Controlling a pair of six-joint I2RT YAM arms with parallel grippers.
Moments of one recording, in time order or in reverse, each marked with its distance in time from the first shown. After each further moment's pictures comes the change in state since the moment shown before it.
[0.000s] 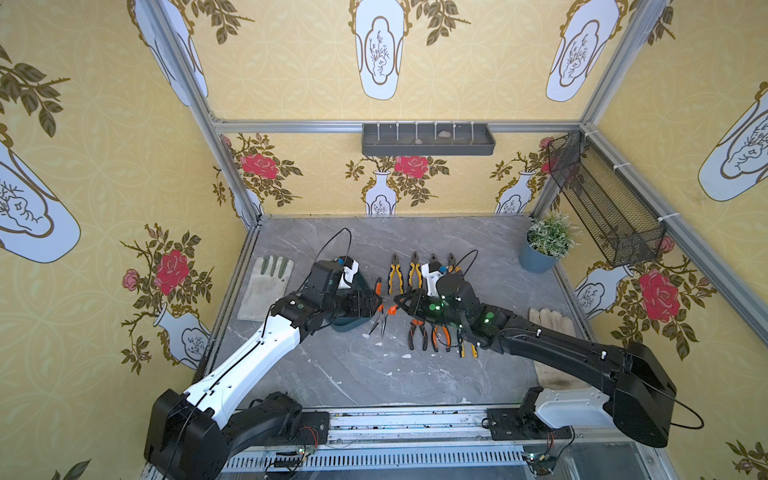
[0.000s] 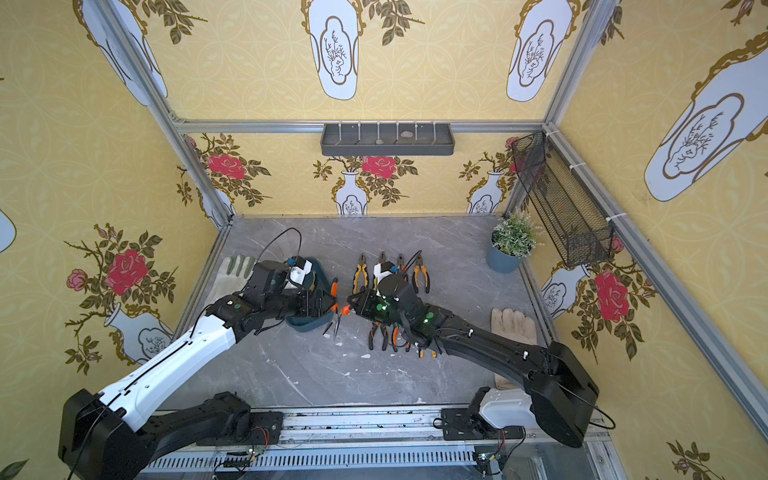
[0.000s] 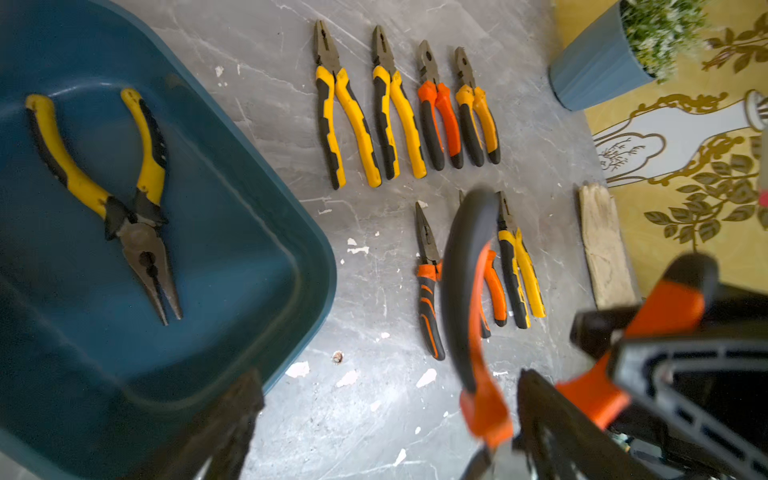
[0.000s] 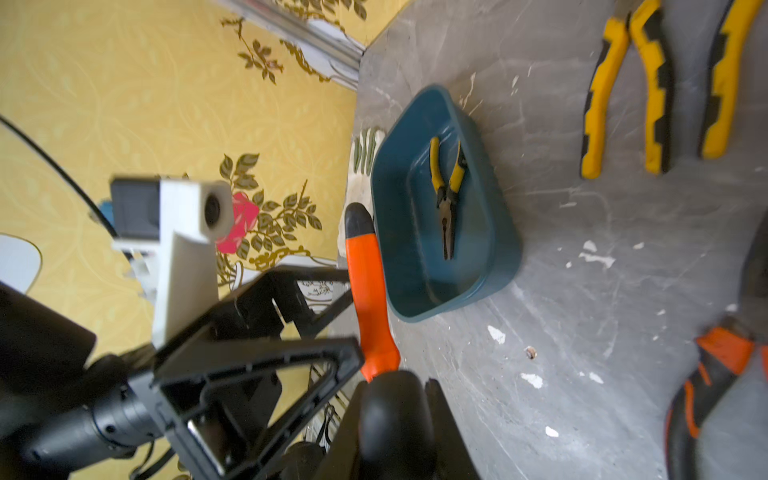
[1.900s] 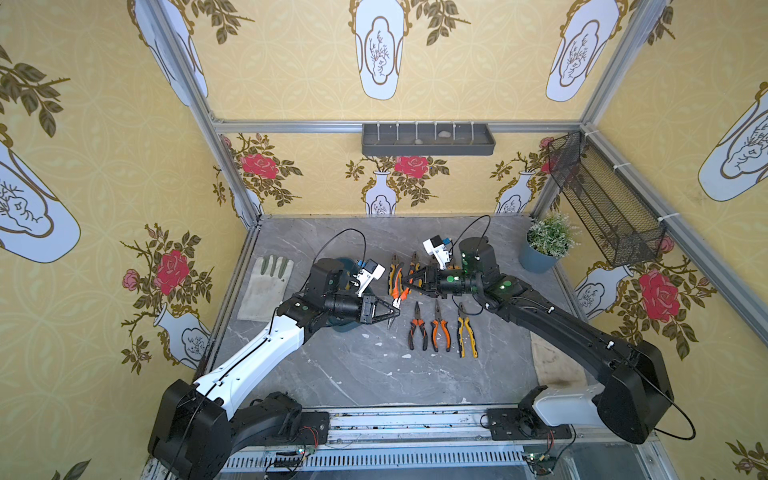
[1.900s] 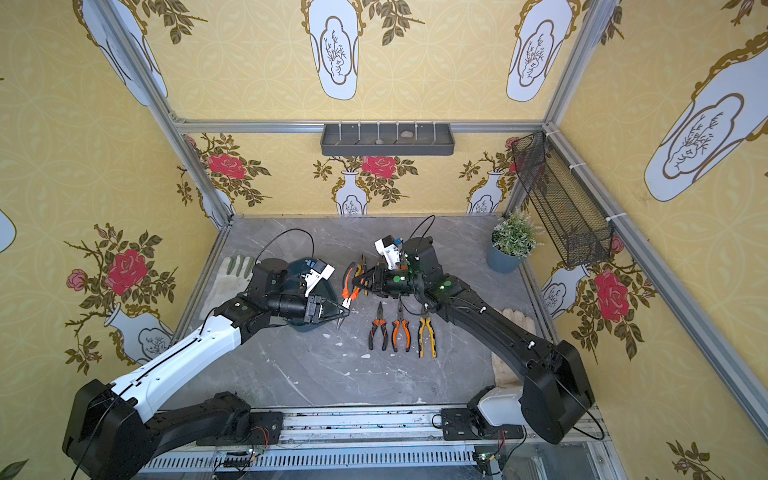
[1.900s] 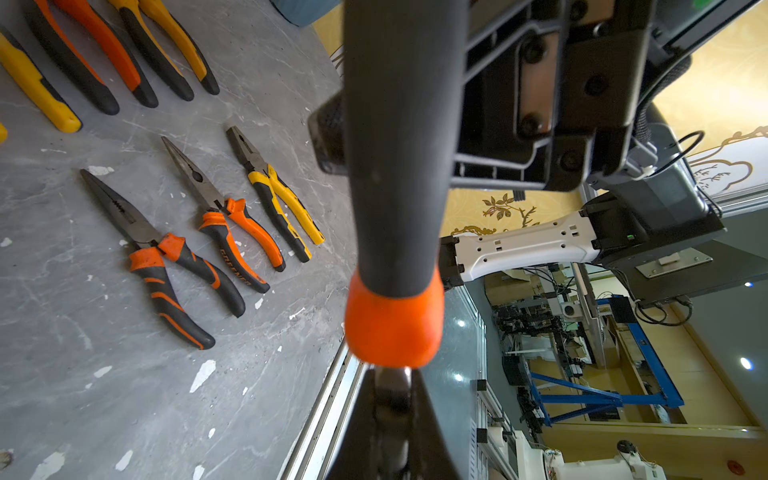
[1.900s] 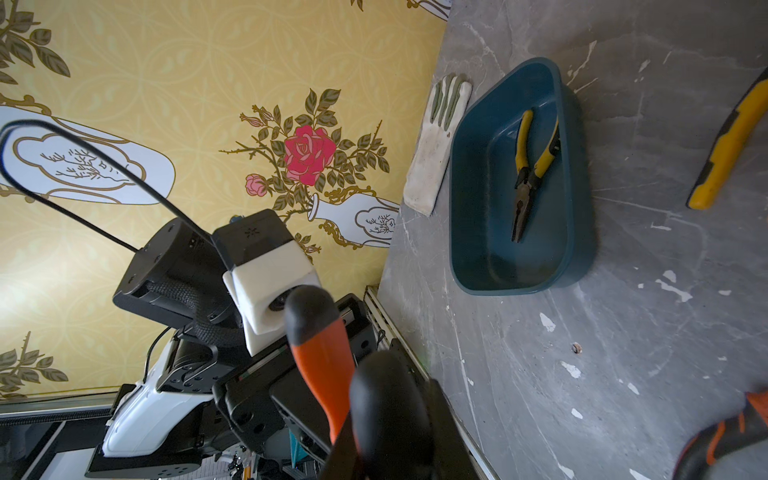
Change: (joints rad) left arm 0.000 0.064 -0.022 0.256 0.698 -0.071; right arm -0.231 0.072 0.193 -0.130 -0.560 -0.188
